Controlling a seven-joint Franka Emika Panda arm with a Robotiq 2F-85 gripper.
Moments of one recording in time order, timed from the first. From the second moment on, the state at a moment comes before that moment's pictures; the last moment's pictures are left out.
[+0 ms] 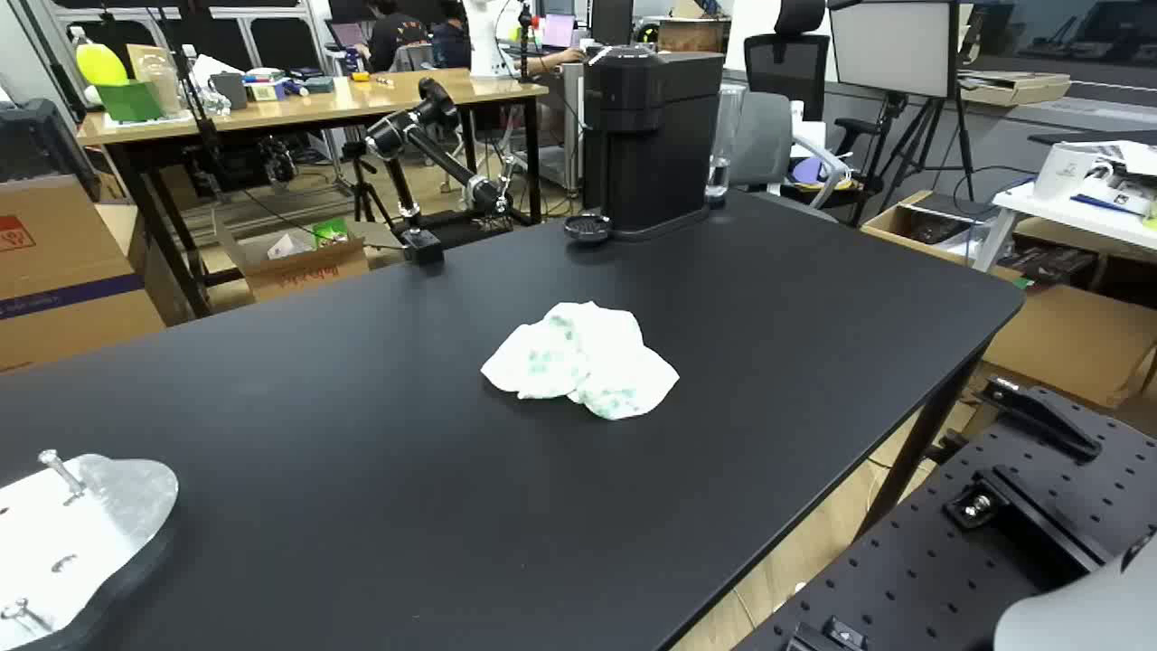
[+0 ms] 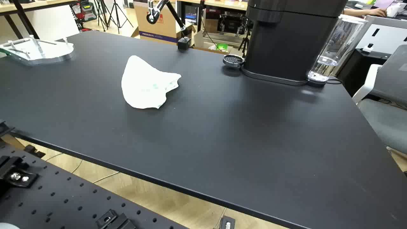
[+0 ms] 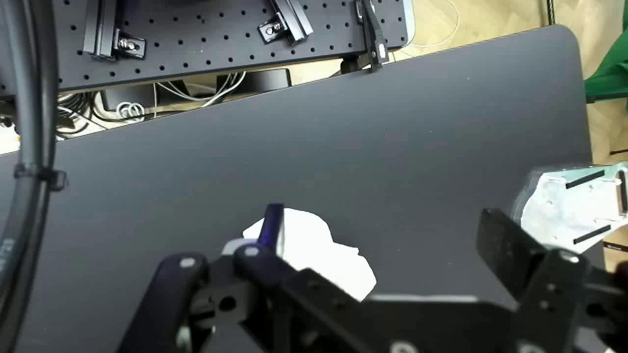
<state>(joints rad) 0.00 -0.62 -0.10 -2.44 0.24 1.62 0.04</state>
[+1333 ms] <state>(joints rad) -0.07 -0.44 -0.07 -2.48 -0.08 1.78 -0.07</state>
